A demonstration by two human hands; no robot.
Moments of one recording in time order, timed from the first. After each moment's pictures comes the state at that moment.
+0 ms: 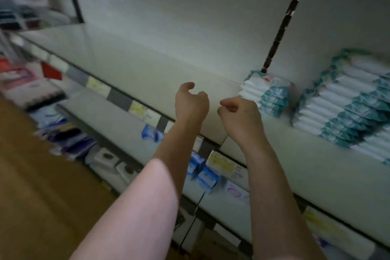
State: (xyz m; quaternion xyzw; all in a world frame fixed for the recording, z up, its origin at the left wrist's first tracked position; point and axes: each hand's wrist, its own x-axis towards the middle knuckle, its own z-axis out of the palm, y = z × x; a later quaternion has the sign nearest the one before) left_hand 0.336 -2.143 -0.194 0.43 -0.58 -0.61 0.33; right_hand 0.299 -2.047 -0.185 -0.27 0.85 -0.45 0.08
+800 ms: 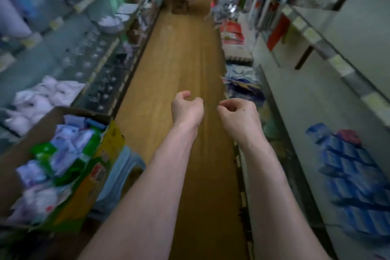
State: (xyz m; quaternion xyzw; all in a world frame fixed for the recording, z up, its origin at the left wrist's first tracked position) left_hand 0.758 -2.076 -0.261 0.70 -0.22 -0.39 0.56; right_hand 0.654 -2.067 -0.238 -0.64 0.63 -0.31 0.30
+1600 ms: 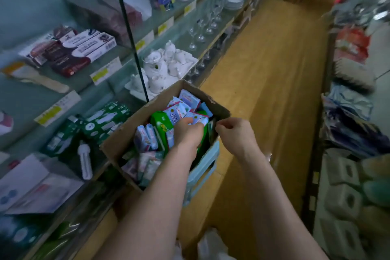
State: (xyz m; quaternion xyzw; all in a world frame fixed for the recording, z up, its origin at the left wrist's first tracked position) left_hand 1.119 -1.955 -0.379 0.74 0.04 -0.38 0.56; right_hand 1.028 -2.007 -0.324 -0.74 0.51 -0.07 0.43
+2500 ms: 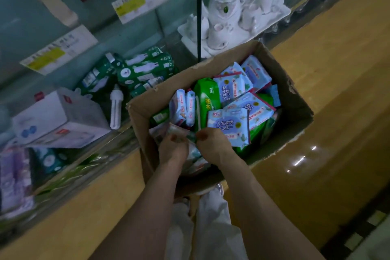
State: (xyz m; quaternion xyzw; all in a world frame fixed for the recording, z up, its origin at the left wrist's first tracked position) left_hand 1.177 -1.878 -0.539 0.84 0.27 -0.31 0.36; right_hand 1.150 -1.983 -0.497 -0.79 0.29 0.30 0.44
